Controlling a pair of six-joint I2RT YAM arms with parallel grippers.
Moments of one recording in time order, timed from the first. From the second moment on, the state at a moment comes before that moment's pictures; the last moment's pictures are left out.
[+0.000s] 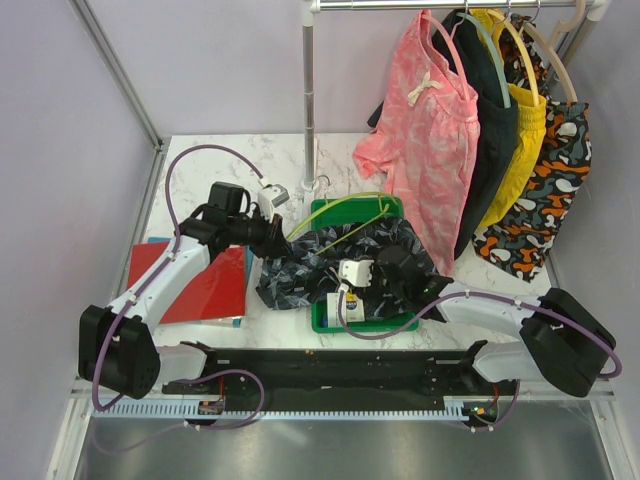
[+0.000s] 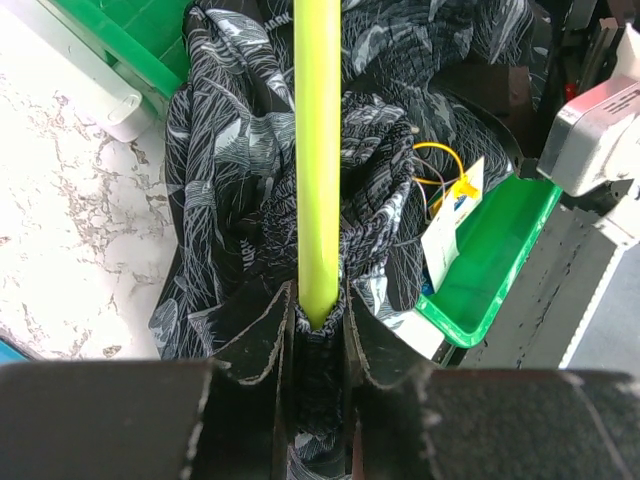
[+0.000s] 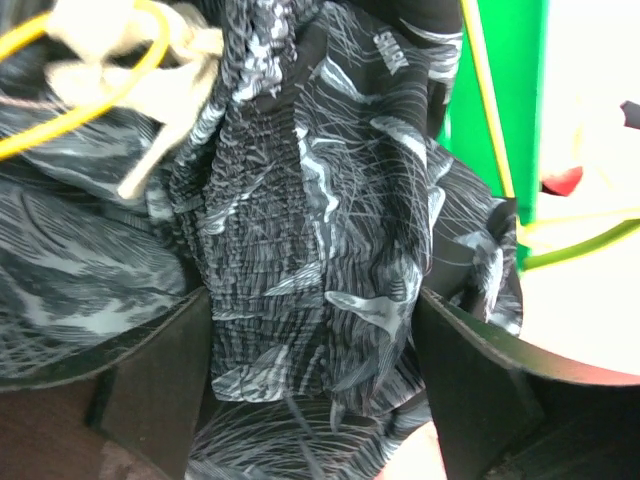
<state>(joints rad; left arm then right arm) -0.32 1.28 0.96 -0.51 0.68 0.13 0.80 1.30 0.52 0.12 0.18 -0.88</state>
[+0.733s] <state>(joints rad) -0.27 1.28 0.97 -0.52 0.71 0.14 0.59 1.41 0.70 0.10 0.16 -0.82</state>
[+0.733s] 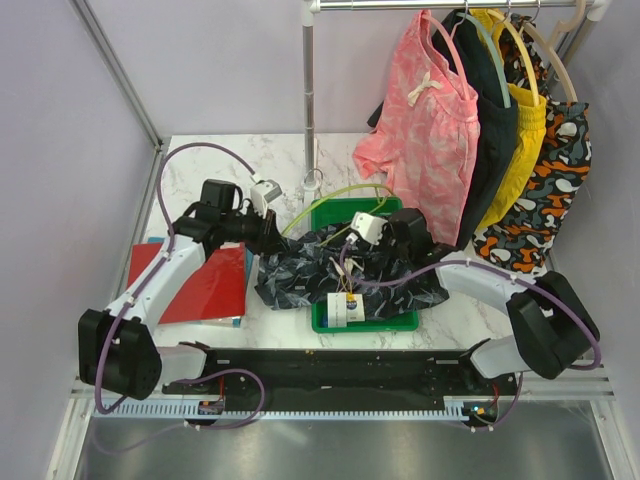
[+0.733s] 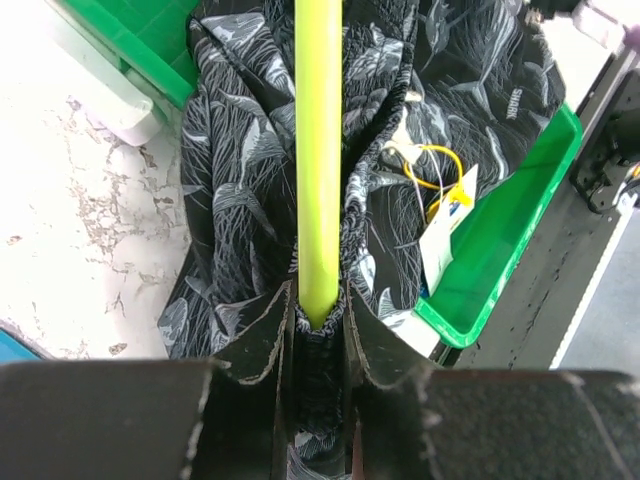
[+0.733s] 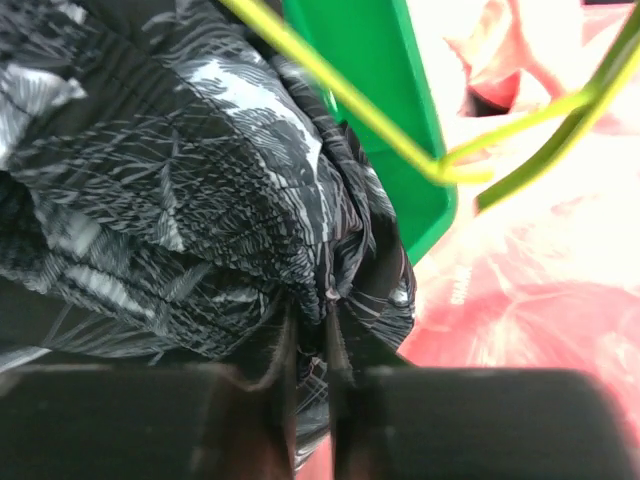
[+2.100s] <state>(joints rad) 0.09 0.75 0.74 -0.77 0.97 1.09 0.18 1.50 1.28 -0.69 -0.59 -0.19</state>
